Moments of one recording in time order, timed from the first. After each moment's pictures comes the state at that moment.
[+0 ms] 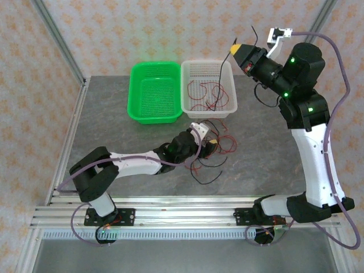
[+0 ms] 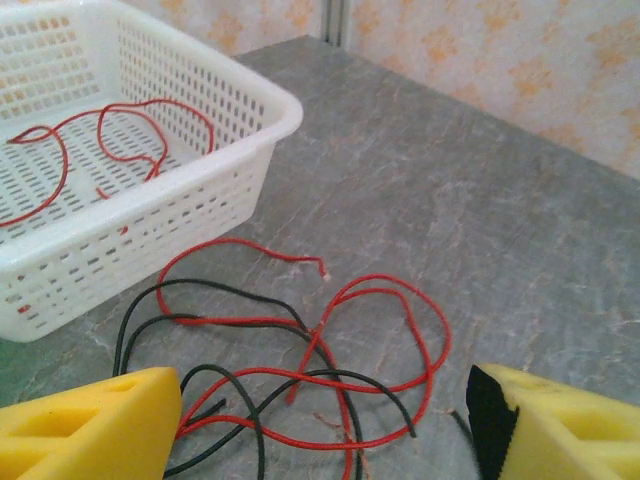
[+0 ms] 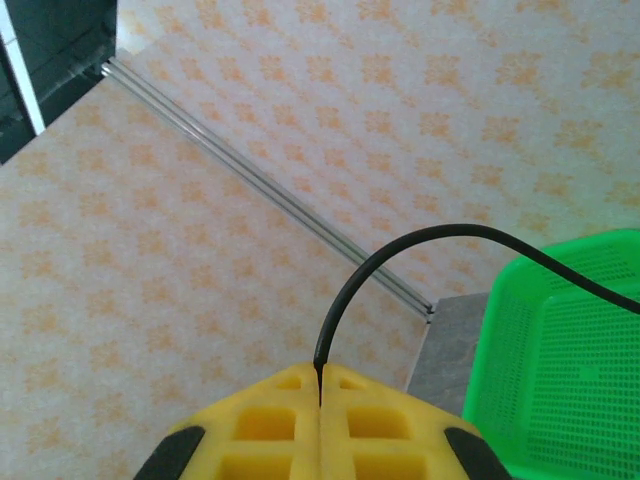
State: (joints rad) left arm -0.92 1.67 0.89 0.44 -0.21 -0.13; right arm 0.29 1.32 1.92 -0.57 -0.44 0.85
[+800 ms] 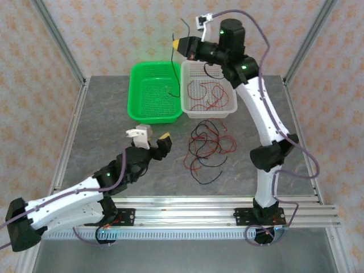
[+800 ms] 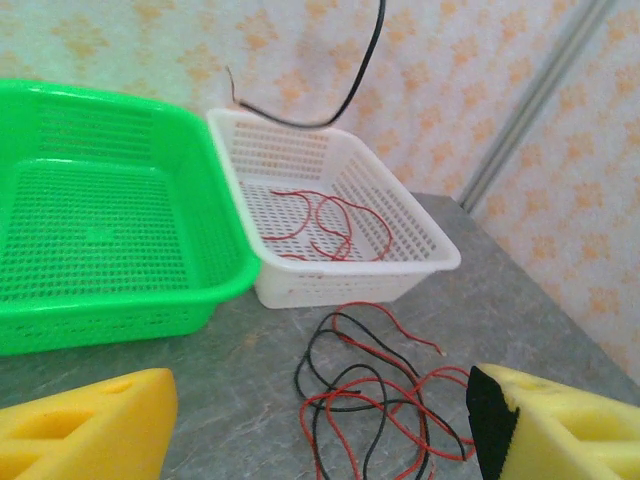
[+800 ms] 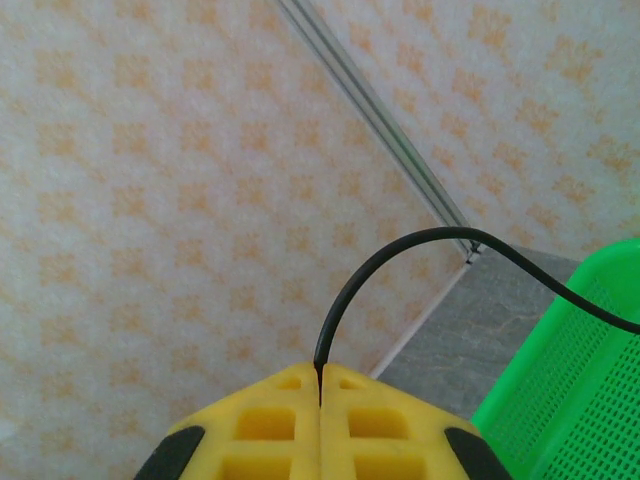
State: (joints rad) left arm -0.92 0.78 0.58 0.02 -0.58 -0.47; right arm 0.47 2.00 2.42 -0.52 -0.67 0.58
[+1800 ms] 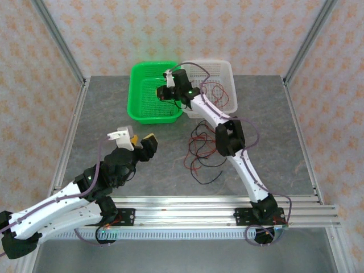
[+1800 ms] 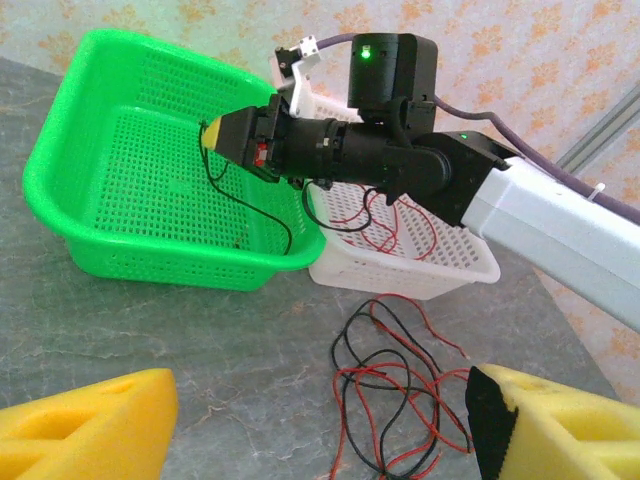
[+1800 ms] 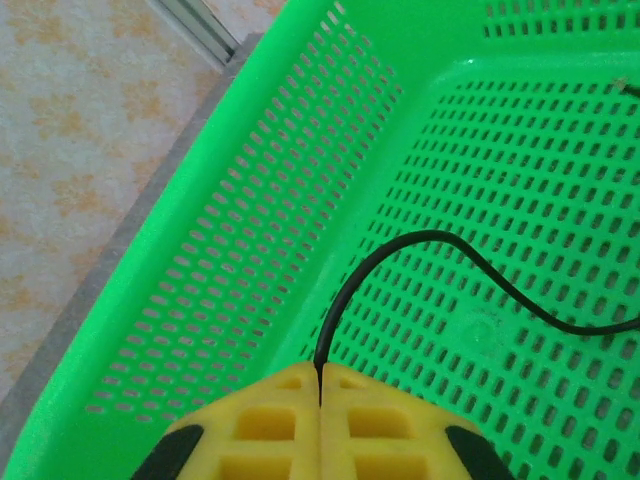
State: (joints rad) left arm -0.92 0.66 0.68 -0.35 -0.65 -0.69; right arm 0.56 2.67 2.51 -0.36 -0.42 0.41
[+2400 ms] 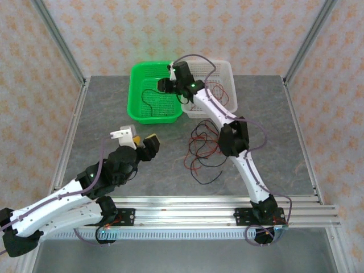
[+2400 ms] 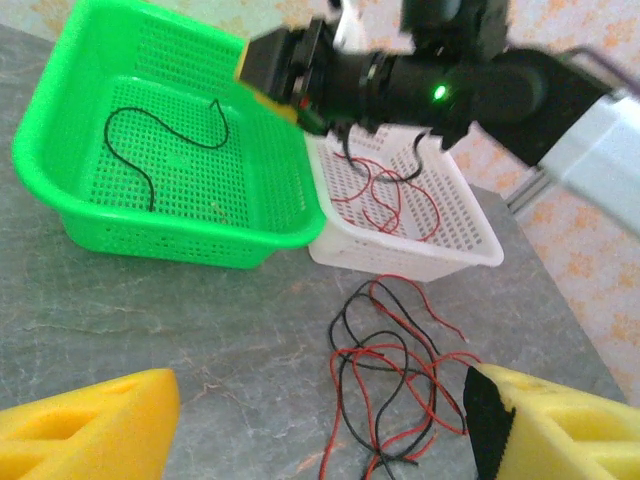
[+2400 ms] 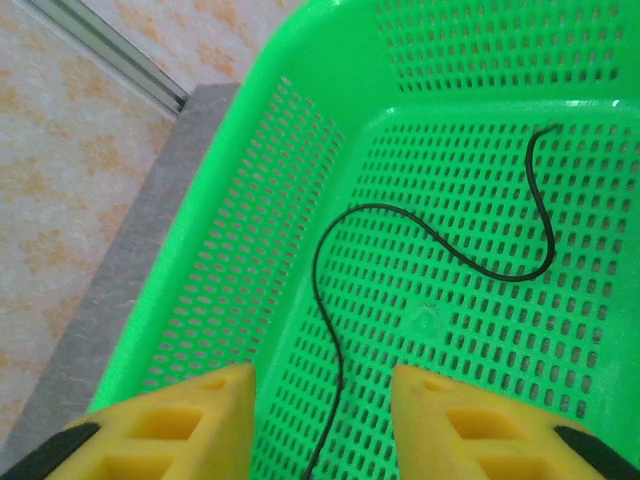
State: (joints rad) left arm -0.92 0.72 0.72 -0.40 -0.62 -0.74; right arm 0.56 2.54 2.53 -0.53 -0.26 0.47
